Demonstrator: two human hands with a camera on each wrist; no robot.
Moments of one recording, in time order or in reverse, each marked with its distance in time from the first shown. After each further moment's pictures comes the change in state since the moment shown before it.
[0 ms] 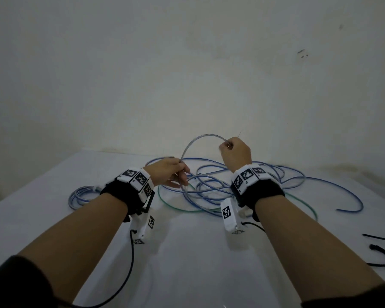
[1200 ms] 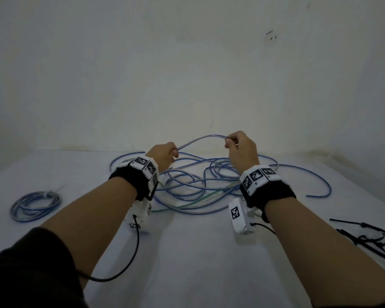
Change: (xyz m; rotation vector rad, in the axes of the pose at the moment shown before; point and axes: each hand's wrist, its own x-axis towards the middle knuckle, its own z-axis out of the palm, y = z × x) left_hand 0.088 0.017 0.053 0.749 0.221 0.161; right_hand 0.020 0.077 -0.067 -0.043 0.050 -0.088
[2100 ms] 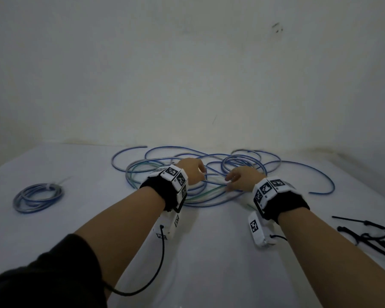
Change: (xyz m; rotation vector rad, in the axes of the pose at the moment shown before) left_hand -0.011 0.043 0.055 0.163 -0.273 -0.034; right_hand -0.027 0.043 -0.011 -0.467 -0.719 0.190
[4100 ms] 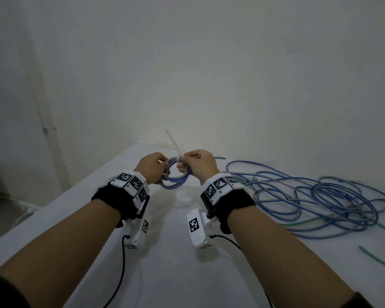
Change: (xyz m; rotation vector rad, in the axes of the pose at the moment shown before) left_hand -0.155 -0.250 -0.105 -0.603 0.523 -0.428; right_hand 0.036 -0.345 0.116 1.151 0.003 -0.246
